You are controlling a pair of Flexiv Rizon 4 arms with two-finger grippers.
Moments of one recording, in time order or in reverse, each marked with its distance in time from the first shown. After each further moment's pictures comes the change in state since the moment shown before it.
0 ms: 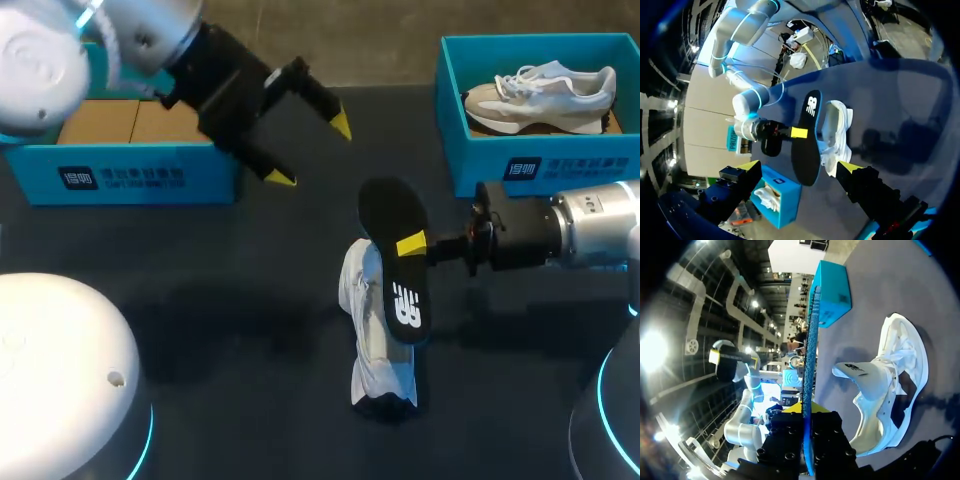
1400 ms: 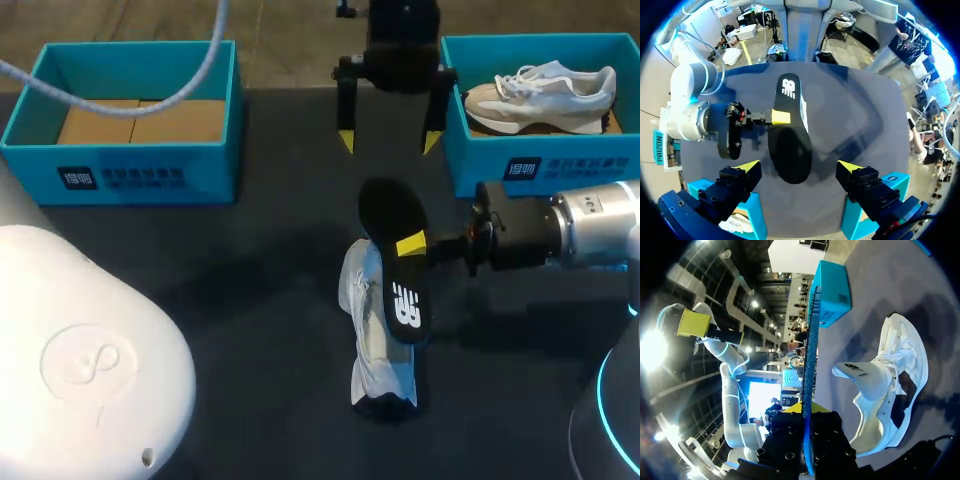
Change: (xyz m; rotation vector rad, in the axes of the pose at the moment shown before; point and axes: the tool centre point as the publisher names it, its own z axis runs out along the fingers) left arm -0.046 0.039 0.069 0.022 0.796 0.030; right arm 0.000 0.000 0.000 0.000 0.000 0.000
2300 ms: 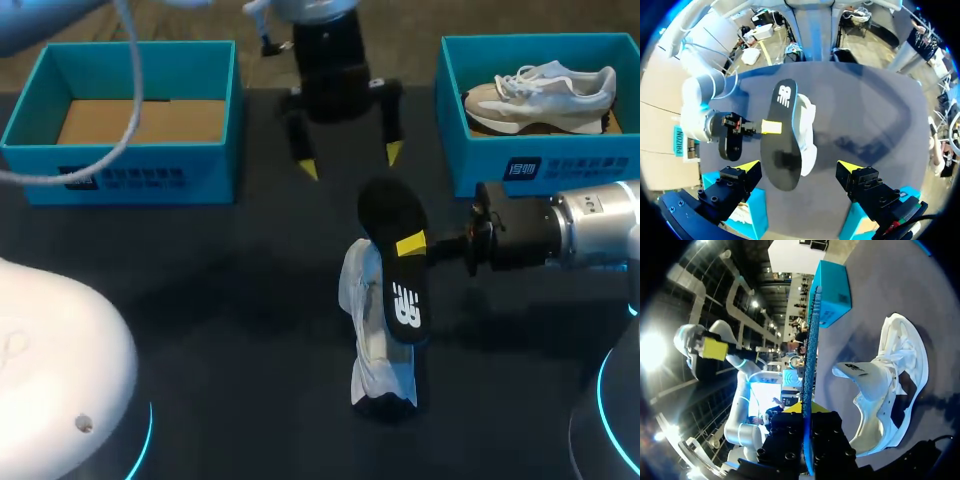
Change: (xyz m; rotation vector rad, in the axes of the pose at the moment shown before) left arm 0.048 -0.028 0.014 -0.026 -0.277 -0.036; right arm 0.000 0.000 0.000 0.000 0.000 0.000
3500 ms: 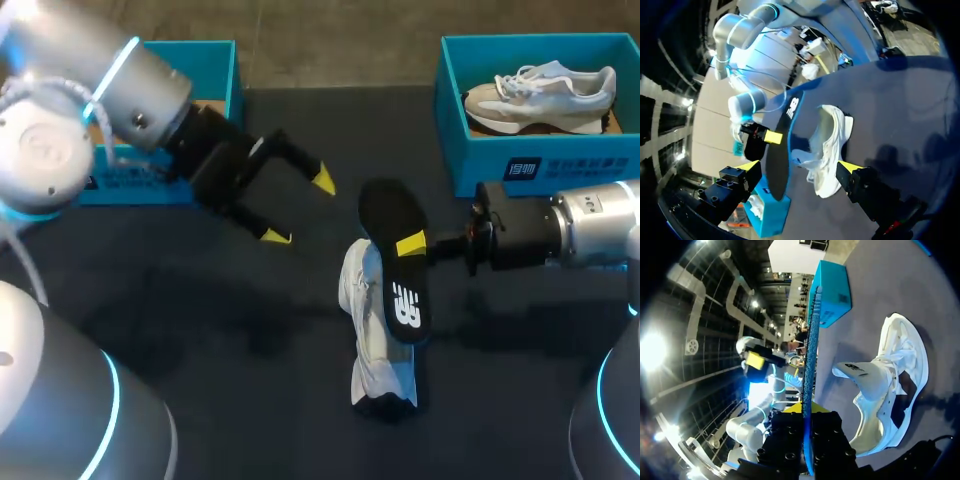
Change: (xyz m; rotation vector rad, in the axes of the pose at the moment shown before) left arm 0.066 -0.012 0.053 0.170 -0.695 -0.043; right arm 0.000 0.000 0.000 0.000 0.000 0.000
